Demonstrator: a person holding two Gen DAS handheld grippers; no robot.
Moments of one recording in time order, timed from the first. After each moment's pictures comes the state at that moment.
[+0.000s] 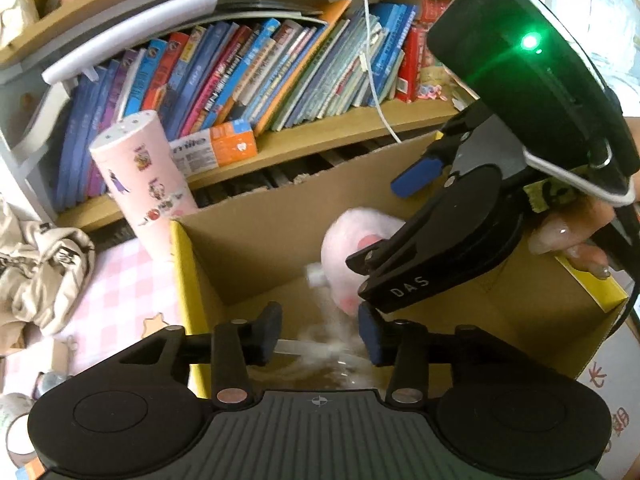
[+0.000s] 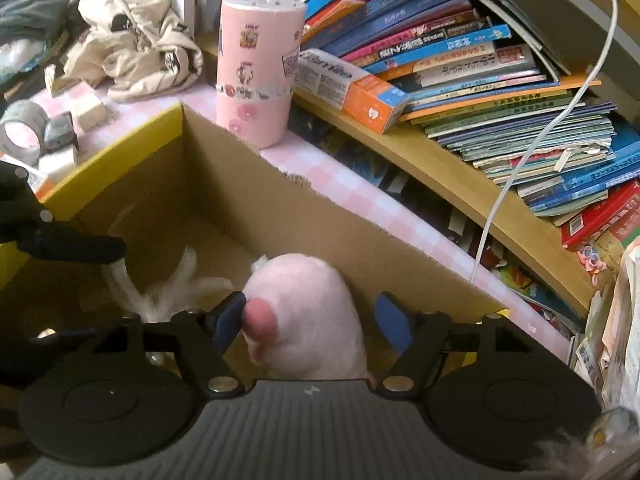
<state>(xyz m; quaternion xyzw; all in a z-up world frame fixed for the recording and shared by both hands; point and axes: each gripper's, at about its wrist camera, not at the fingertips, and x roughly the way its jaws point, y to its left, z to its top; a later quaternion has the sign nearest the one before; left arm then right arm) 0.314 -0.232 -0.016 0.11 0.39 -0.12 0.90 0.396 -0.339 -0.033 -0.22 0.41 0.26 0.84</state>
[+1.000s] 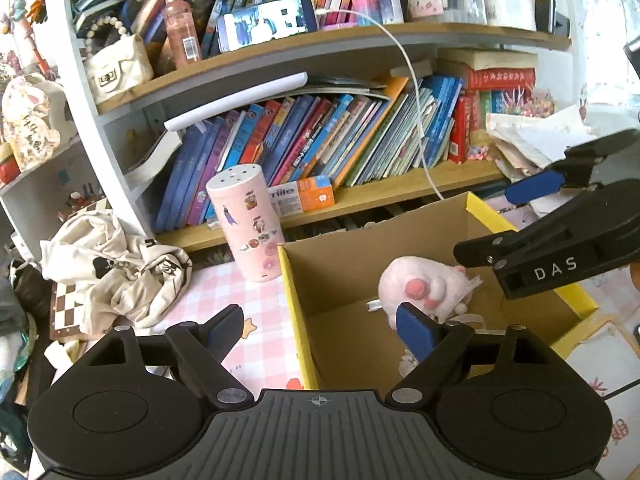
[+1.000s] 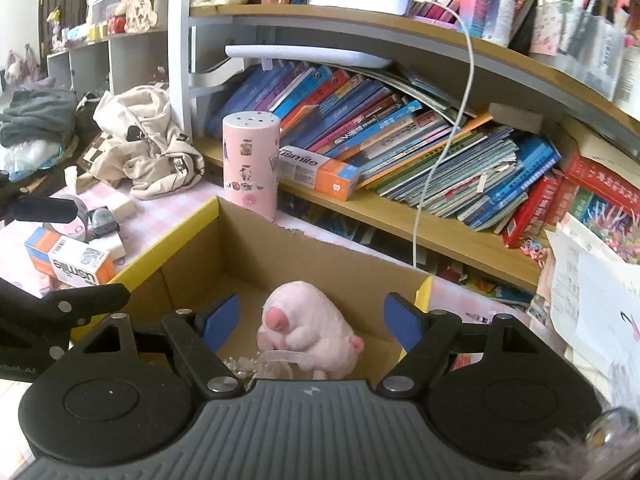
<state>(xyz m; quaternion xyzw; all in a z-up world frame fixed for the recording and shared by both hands) 0.231 -0.216 0.039 0.11 0.31 -0.02 0.95 0.292 -0.392 0.036 -0.12 0.31 0.24 0.91</state>
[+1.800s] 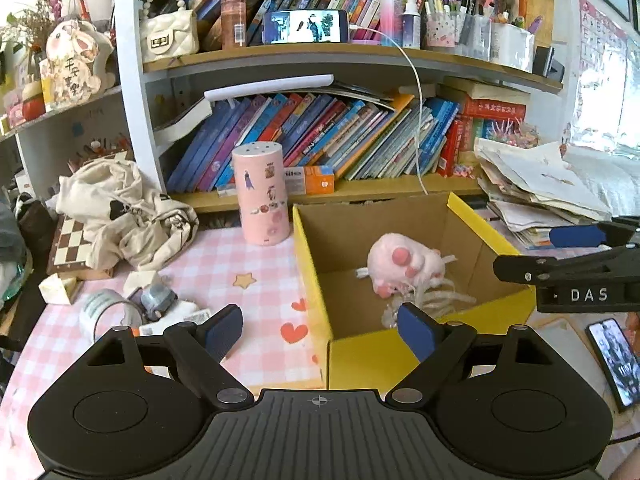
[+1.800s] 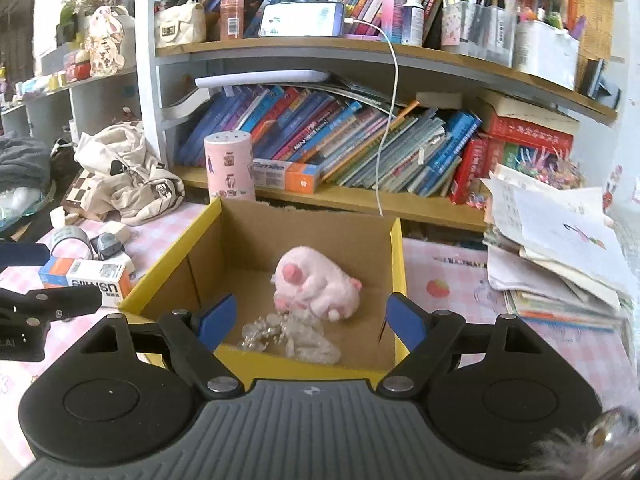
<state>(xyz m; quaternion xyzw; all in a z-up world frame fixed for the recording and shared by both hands) 0.152 -0.170 0.038 0.03 0.30 -0.04 0.95 0.177 -0.390 0.036 -0.05 0.28 0.14 0.95</state>
